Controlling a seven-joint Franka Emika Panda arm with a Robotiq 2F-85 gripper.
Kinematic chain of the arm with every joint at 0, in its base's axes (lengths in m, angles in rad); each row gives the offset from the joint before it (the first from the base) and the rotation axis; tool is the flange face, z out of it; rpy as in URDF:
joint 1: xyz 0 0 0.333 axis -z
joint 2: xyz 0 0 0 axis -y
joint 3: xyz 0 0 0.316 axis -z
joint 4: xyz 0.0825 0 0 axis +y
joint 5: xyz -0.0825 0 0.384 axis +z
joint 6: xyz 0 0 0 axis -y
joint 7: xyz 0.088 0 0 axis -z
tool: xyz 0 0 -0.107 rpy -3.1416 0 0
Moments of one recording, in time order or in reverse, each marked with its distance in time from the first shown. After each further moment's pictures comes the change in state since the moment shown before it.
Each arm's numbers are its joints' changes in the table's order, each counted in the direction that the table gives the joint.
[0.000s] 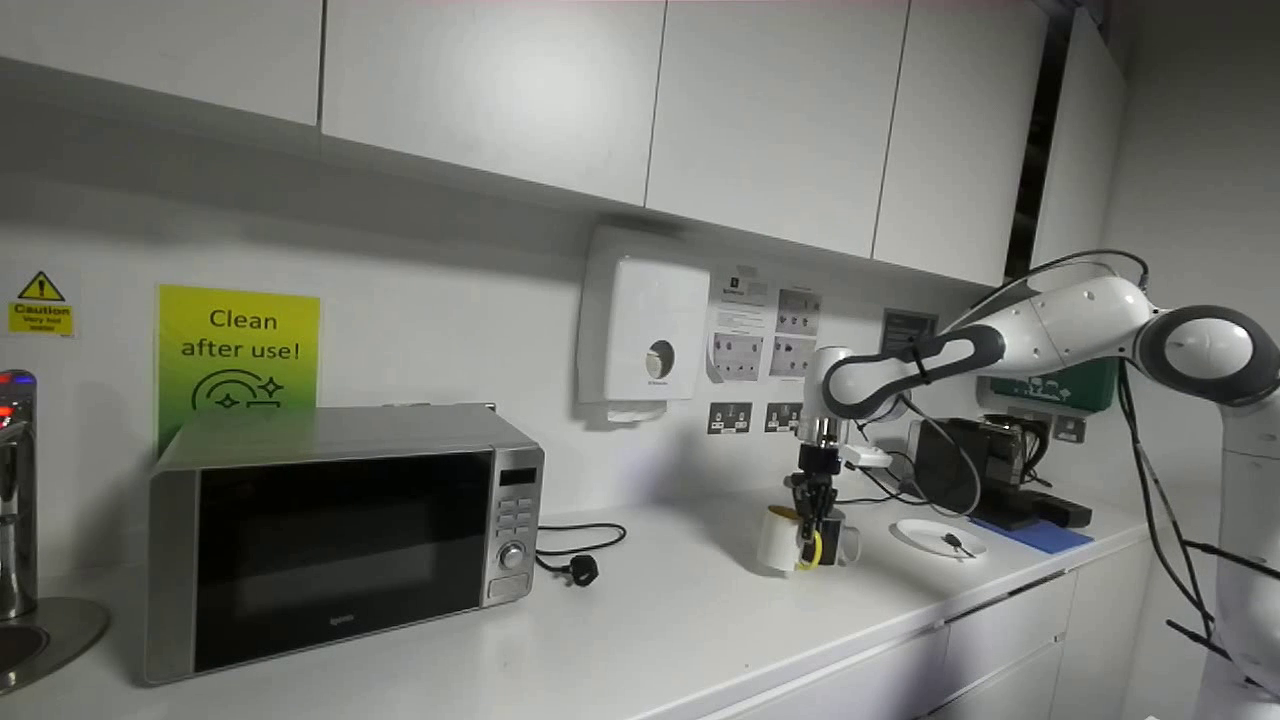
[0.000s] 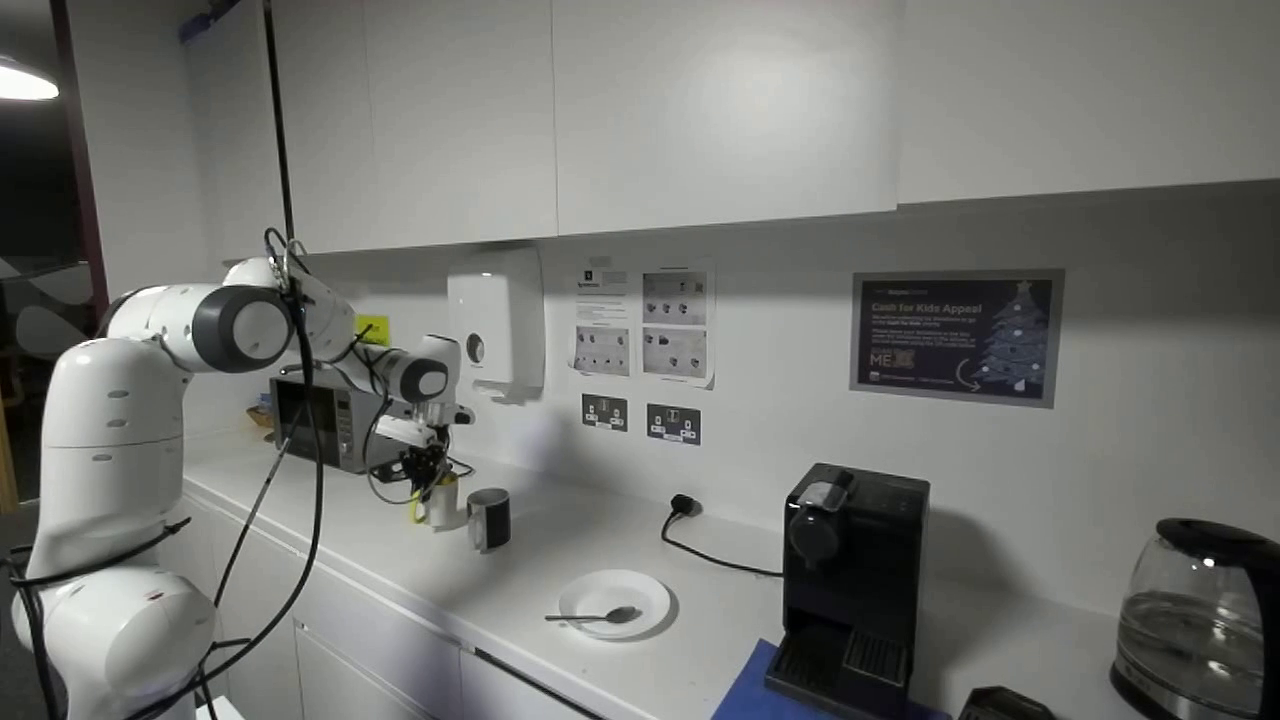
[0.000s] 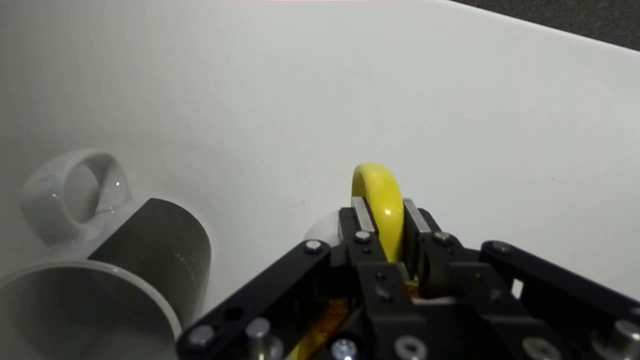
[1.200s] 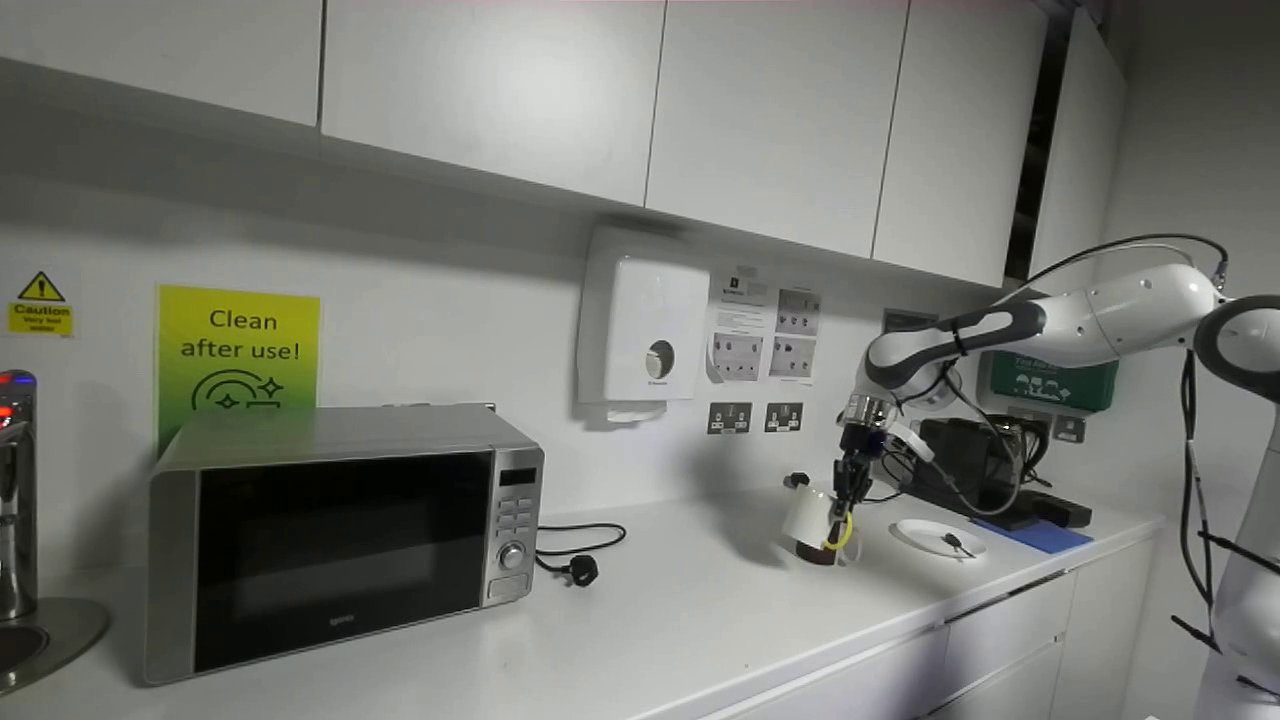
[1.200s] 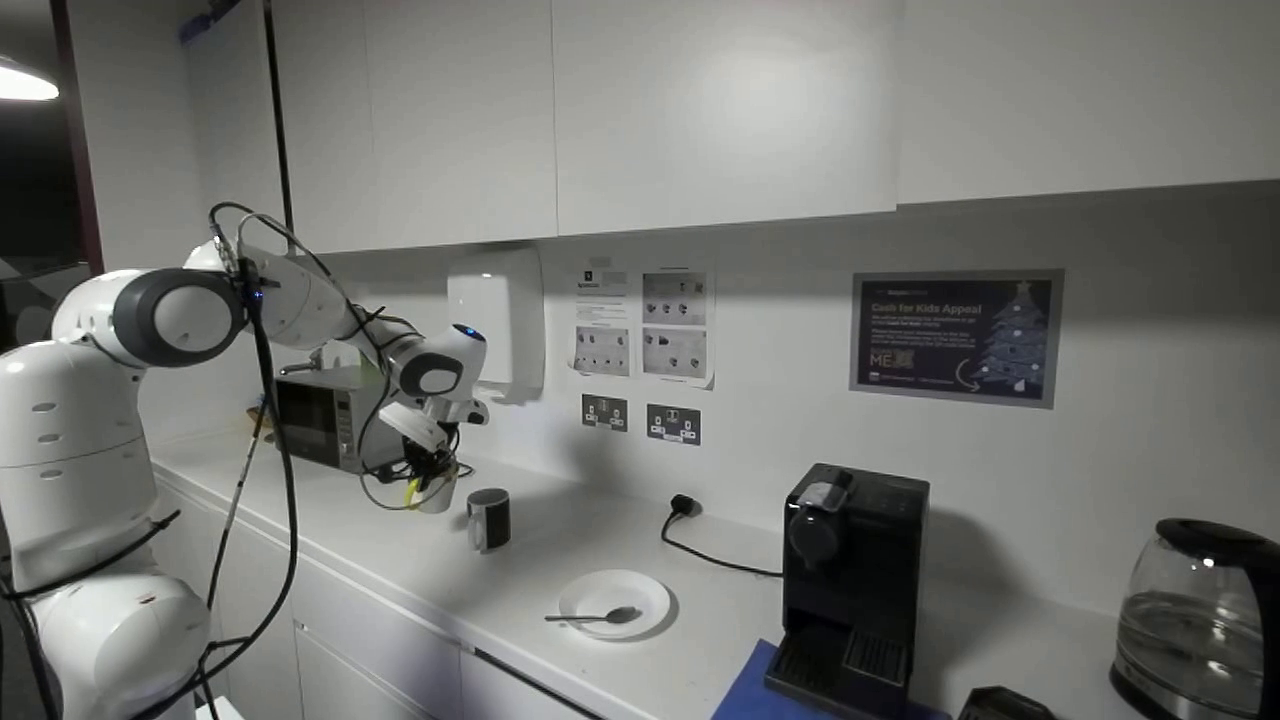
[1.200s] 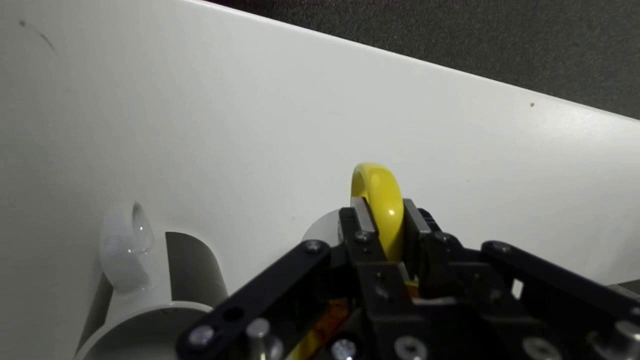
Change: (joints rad) arm 0.062 0.181 0.111 0.140 0.283 -0.070 -0.286
